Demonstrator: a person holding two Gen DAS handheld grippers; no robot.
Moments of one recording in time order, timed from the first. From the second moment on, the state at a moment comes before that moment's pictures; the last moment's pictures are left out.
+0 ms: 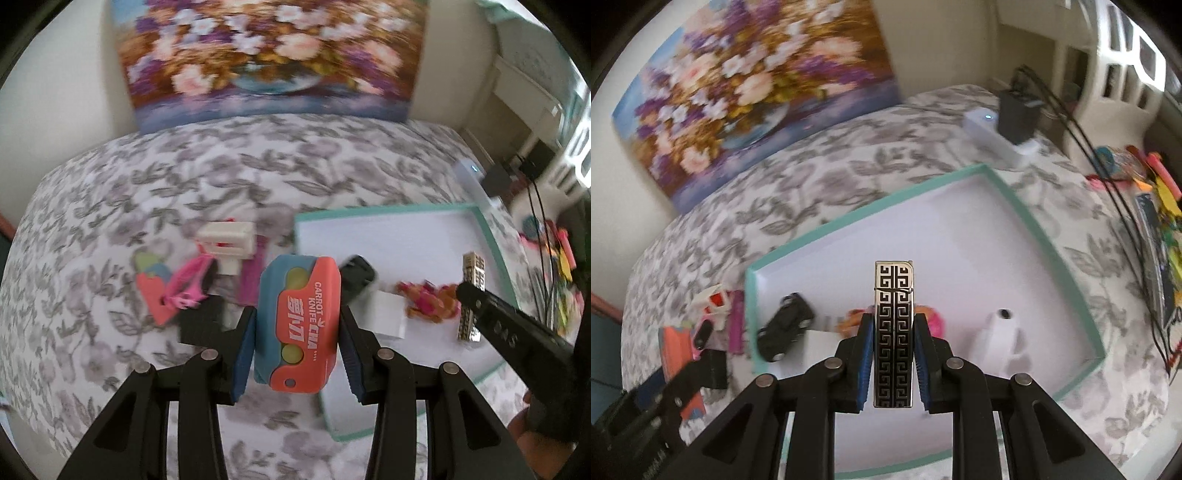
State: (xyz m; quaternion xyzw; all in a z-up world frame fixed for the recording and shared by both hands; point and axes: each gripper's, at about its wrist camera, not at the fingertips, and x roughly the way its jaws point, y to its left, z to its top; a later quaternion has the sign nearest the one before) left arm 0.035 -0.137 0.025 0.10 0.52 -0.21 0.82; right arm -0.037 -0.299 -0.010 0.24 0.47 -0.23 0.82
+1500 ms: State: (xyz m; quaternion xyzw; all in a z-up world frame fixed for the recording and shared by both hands) left arm 0.022 -0.180 -0.026 0.12 0.60 -0.22 0.76; right arm -0.046 -0.303 -0.027 0.23 0.51 -0.23 0.80
